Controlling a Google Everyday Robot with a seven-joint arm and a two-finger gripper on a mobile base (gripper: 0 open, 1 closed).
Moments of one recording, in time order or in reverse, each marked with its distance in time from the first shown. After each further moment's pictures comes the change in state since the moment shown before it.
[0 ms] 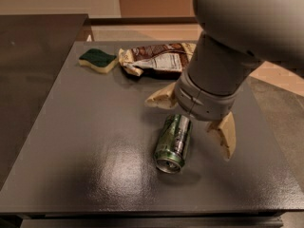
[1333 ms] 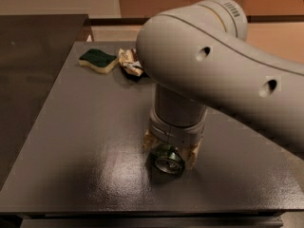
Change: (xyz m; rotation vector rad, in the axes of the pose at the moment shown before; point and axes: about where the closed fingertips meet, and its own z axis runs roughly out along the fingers) arm -0.040 0.000 0.047 -0.125 0.020 -0.231
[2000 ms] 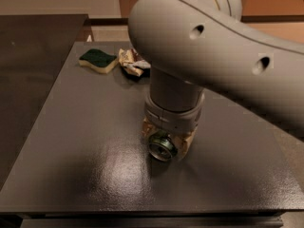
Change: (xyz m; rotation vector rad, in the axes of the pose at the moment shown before) arm 0.015 -0.012 -0.016 0.004 0.020 0.102
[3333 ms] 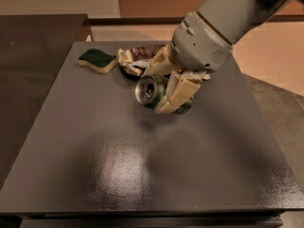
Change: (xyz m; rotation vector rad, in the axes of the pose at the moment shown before) arm 0.031 -0.048 -0.088 0.268 -0.583 0.638
